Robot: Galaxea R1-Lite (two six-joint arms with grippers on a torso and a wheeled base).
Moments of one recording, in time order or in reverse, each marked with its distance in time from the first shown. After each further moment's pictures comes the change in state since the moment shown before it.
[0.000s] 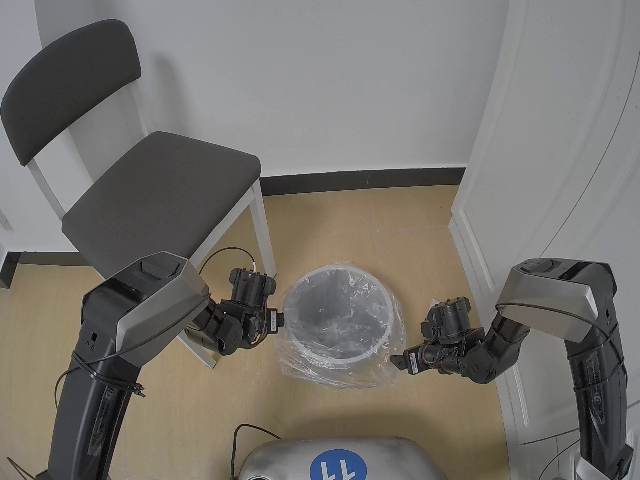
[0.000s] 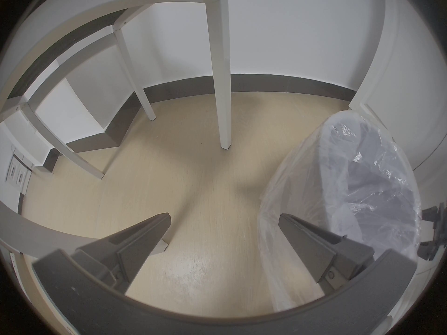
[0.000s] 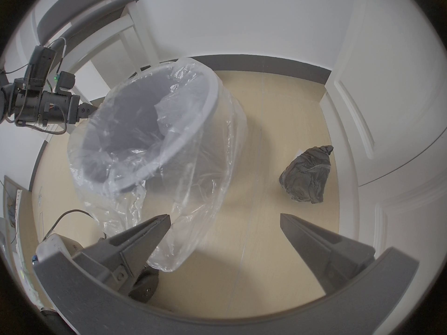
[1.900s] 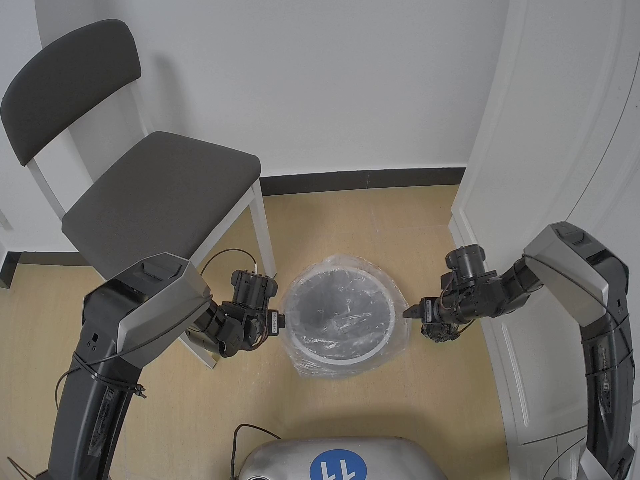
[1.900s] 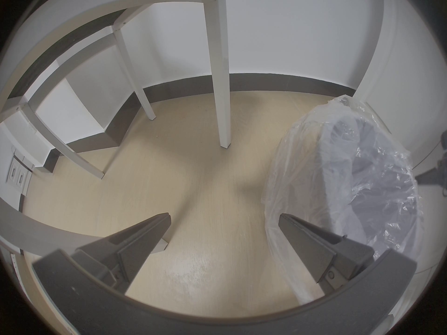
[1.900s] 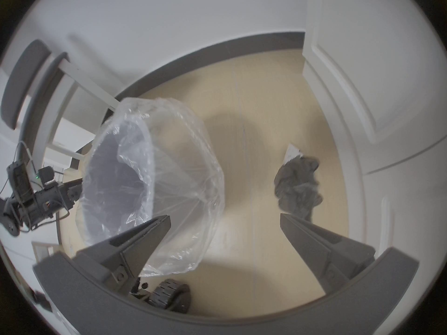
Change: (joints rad) left arm -0.006 0.002 0.008 -0.008 0.008 0.001; right arm -0.148 -0.010 -0.443 0.533 0.176 0.188
